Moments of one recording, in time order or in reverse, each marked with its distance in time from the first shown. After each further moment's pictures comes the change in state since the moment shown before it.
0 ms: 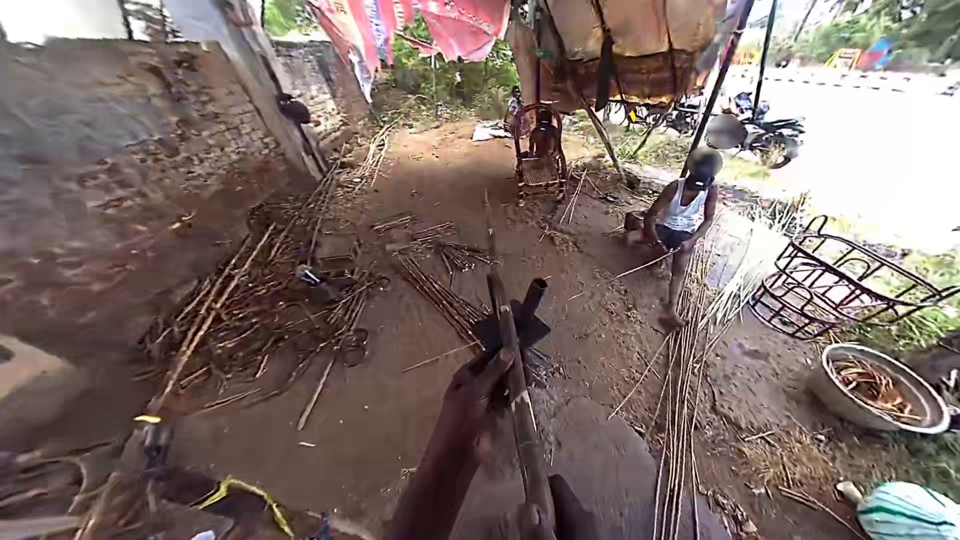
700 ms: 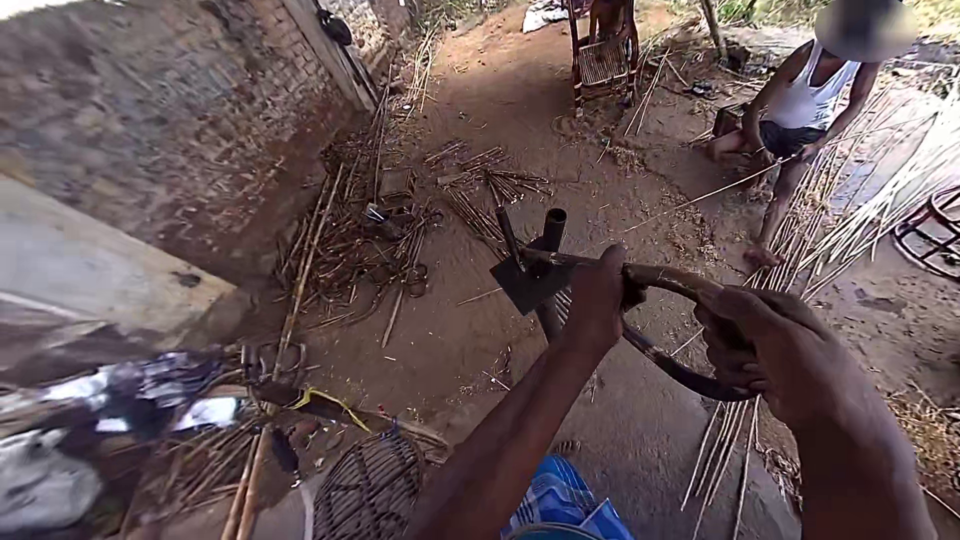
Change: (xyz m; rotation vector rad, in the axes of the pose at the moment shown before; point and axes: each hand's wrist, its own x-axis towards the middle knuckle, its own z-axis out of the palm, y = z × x) left_hand 0.120 -0.076 0.137 0.075 0.280 -0.160; right_hand 0.185 0.031 -0.191 0.133 -0.185 0.307
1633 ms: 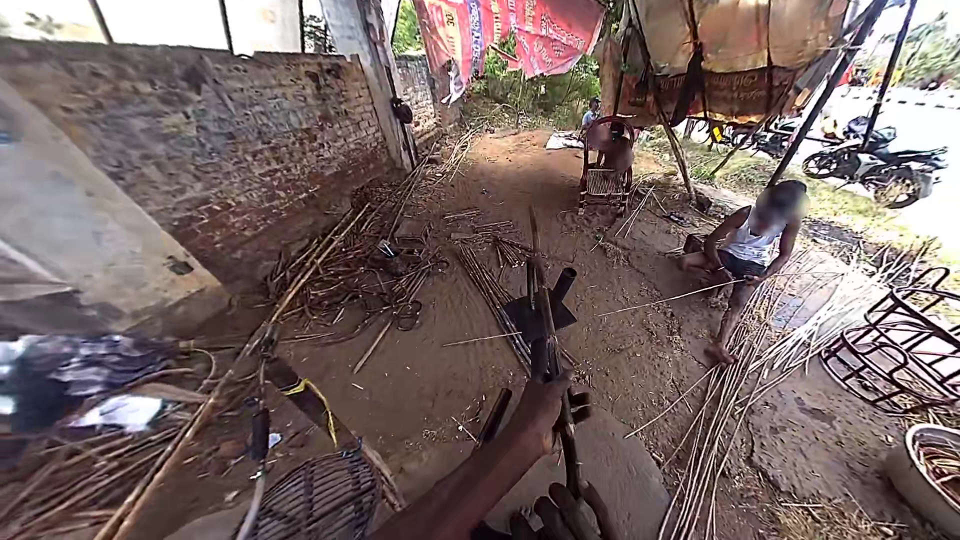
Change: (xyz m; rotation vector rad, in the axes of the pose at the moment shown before) left_hand -0.128 -0.042 -0.117 -0.054 -0.027 -0.123; right_hand -0.205 0.099 0.121 -1.194 -0.302 -0.830
